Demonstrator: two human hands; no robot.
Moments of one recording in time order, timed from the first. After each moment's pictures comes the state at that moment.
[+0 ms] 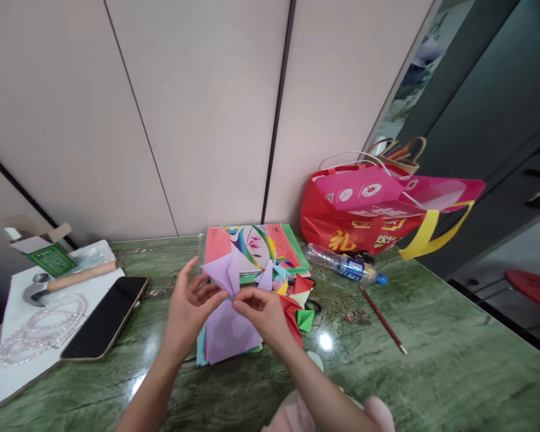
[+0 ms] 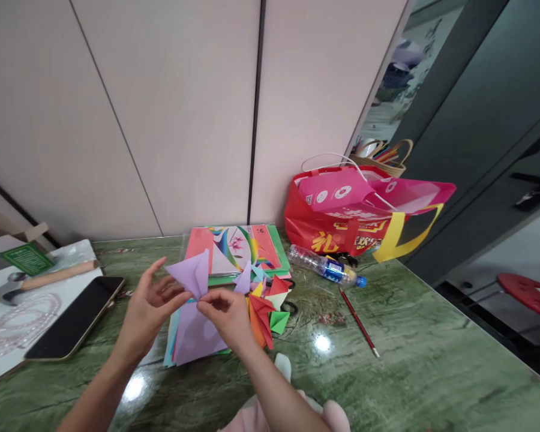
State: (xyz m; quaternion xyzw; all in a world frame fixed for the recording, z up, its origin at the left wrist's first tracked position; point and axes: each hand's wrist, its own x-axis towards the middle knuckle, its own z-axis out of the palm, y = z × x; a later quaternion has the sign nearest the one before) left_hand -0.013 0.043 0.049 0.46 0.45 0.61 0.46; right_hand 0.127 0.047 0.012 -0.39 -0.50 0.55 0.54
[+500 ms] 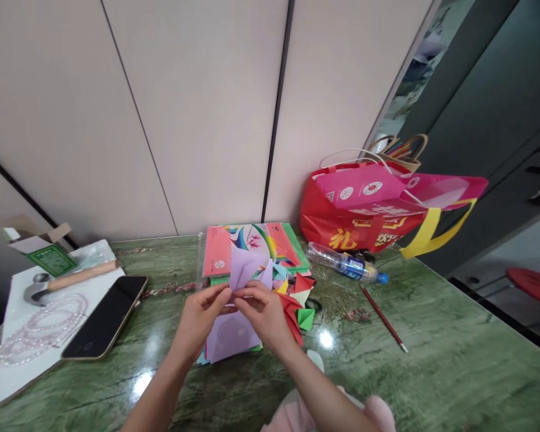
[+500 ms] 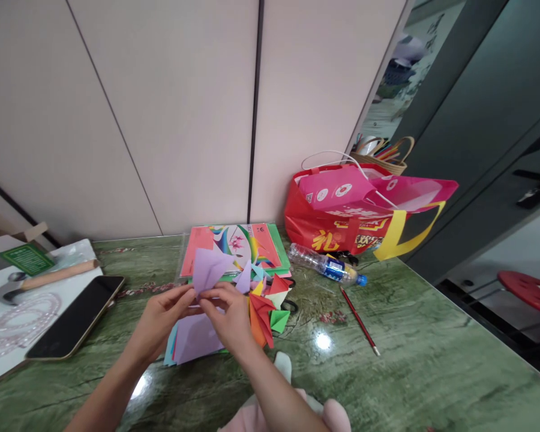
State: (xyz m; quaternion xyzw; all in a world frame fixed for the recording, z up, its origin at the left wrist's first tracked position) left_hand -0.002 0.039 0.038 0.45 0.49 0.52 0.54; right_hand 0.128 0.046 0.011 -0.38 -0.56 0.47 0.56
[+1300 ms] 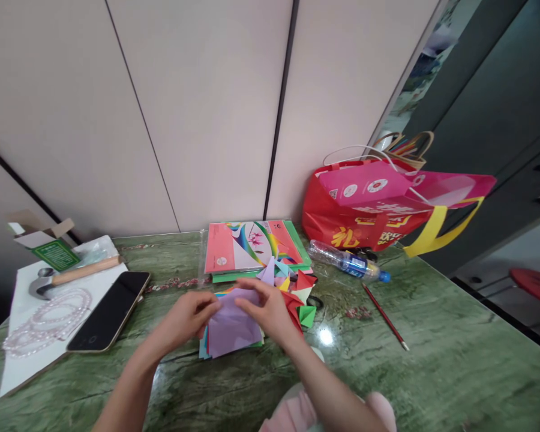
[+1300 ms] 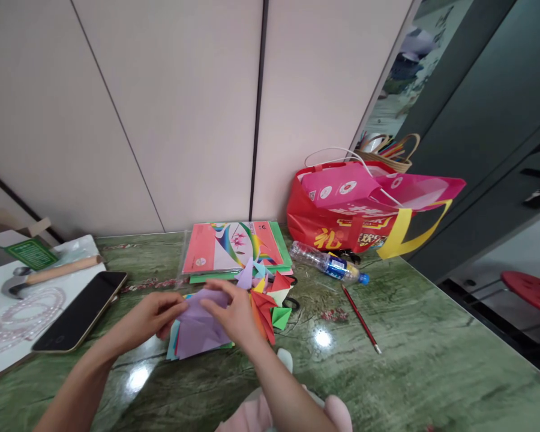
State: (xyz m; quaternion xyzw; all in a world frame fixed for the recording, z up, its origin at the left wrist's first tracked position) left_hand -0.044 0.042 0.052 0.68 0.54 0.25 0.43; right_hand 0.137 0.051 0.010 -0.42 -0.58 0.48 0.50
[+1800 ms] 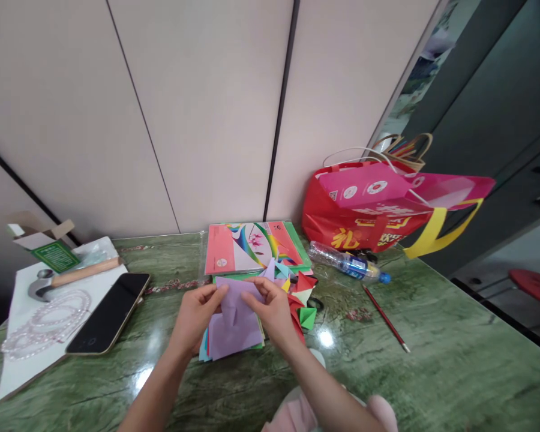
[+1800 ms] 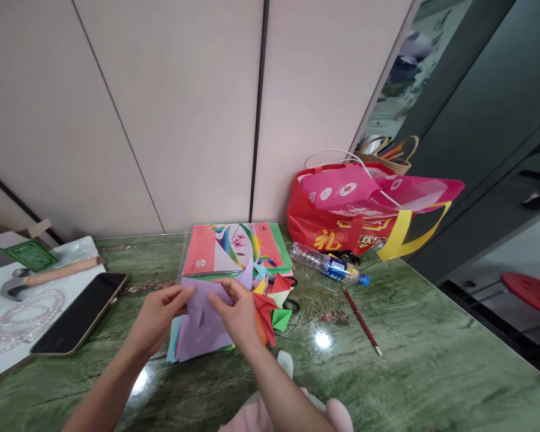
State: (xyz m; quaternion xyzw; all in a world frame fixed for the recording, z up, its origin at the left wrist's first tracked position) left_hand -0.012 0.043 0.035 0.47 0.53 0.48 0.52; right_hand 0.129 0.050 0.005 -0.40 -0.49 0.52 0.57
